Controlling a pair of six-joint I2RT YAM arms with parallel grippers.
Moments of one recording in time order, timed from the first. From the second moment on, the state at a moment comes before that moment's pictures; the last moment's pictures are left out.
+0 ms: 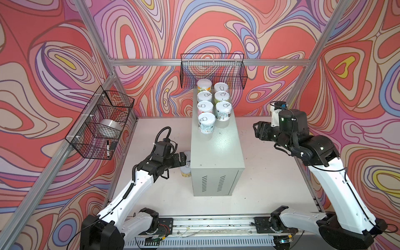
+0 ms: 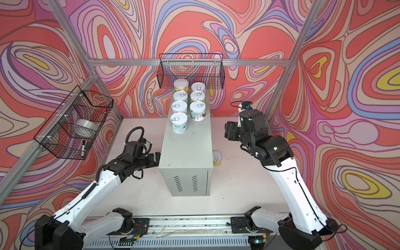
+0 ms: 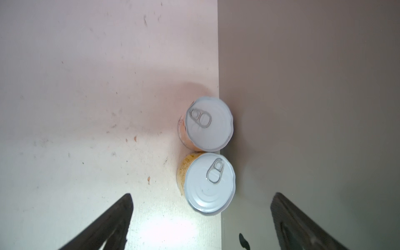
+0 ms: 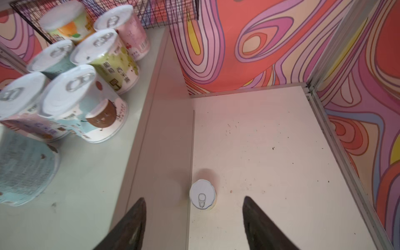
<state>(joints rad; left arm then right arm) -0.35 1.11 0.82 -0.58 0.05 -0.50 0.43 1.21 1.65 -1.02 0.21 0.40</state>
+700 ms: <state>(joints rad) -0.45 1.28 0.75 -0.53 0.08 -0.51 0.41 1.28 1.56 -0.91 0.06 0.43</state>
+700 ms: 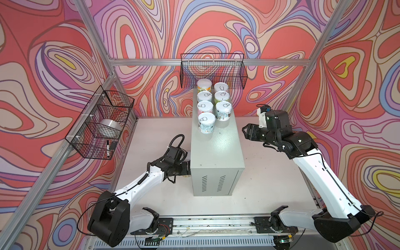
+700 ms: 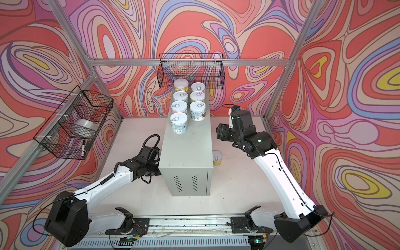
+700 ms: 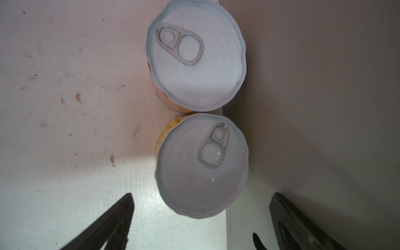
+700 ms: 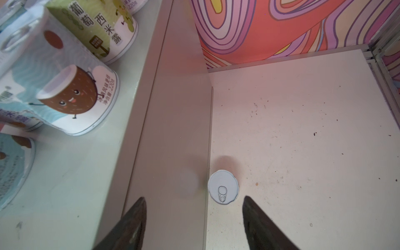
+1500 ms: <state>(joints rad) -0.47 1.51 0.75 -0.30 -0.07 -0.56 0.41 1.30 1.53 -0.87 0.06 0.45</state>
